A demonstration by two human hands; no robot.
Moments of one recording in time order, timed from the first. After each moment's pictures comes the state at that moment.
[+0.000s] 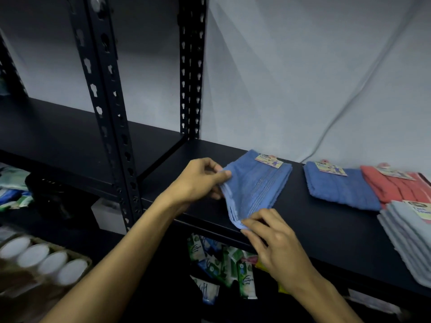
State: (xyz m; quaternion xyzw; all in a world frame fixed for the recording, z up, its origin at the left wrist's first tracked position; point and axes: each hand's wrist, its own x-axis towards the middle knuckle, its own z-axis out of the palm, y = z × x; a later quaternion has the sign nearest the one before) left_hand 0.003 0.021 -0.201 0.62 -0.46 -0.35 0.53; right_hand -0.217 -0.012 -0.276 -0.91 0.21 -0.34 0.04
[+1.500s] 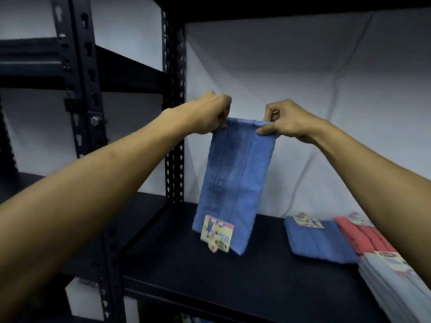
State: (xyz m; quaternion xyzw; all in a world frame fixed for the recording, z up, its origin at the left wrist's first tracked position) left_hand 0.020 -0.074 0.064 0.63 -0.72 0.20 0.20; right_hand -0.196 -0.175 0.052 -0.86 0.32 -0.34 0.20
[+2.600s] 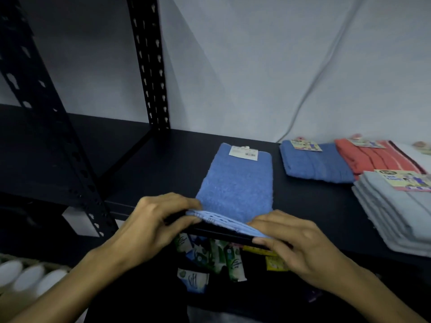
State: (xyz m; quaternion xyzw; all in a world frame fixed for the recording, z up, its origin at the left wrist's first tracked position) left_hand -0.003 0.080 -0.246 0.54 -0.75 -0.04 0.39; right_hand -0.294 -0.023 -0.259 -0.93 0.14 -0.30 0.19
